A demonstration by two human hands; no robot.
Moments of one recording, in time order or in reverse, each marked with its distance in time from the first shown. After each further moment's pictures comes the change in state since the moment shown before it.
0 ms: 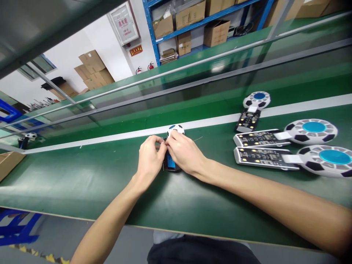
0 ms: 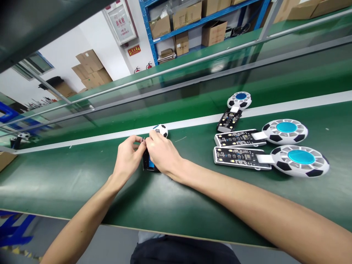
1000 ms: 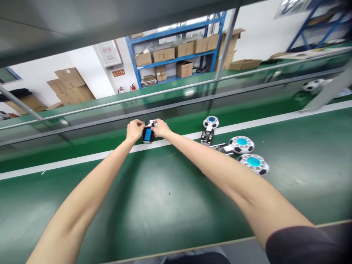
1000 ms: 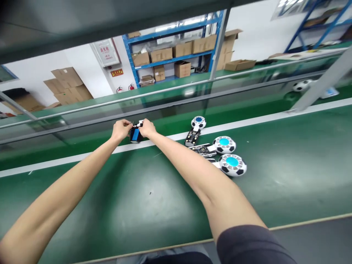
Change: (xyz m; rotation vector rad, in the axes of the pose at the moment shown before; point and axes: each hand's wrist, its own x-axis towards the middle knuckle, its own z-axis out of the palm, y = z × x) left_hand 0.174 -0.011 0.032 -0.019 0.077 0.023; right_hand 0.116 0.092 -0.019 0.319 0.062 0.613
